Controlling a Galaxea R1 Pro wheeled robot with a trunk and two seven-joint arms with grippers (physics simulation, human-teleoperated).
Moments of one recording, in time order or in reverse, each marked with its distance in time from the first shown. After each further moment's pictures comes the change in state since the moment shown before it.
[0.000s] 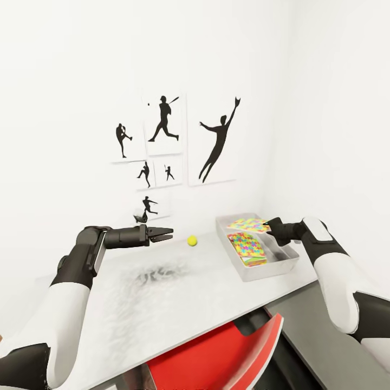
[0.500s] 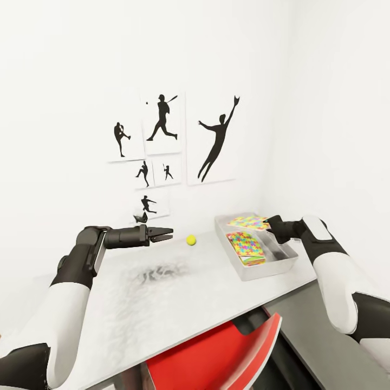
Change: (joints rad) left arm 0.000 0.000 0.000 0.000 -0.001 0.000 0.000; right arm 0.002 0.008 0.001 -0.029 0.003 -0.012 -0.001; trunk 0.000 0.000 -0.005
